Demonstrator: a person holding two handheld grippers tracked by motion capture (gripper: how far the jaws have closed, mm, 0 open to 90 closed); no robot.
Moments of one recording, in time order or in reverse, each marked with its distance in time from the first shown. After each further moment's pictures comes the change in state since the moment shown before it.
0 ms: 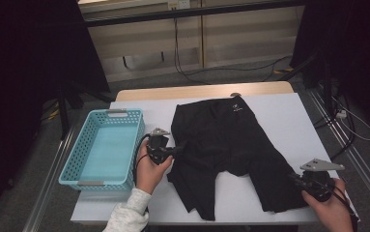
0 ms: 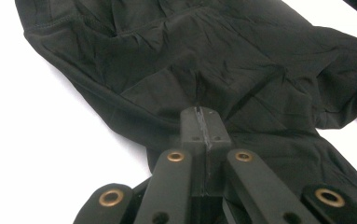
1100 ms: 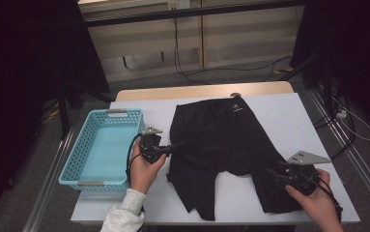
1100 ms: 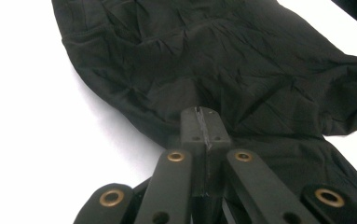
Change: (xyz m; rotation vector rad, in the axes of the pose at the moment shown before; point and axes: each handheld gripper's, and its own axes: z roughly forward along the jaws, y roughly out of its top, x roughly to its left) left arm 0.011 0.001 -0.016 -0.028 0.030 -0.027; right arm 0.032 0.035 0.004 -0.121 0.095 -0.052
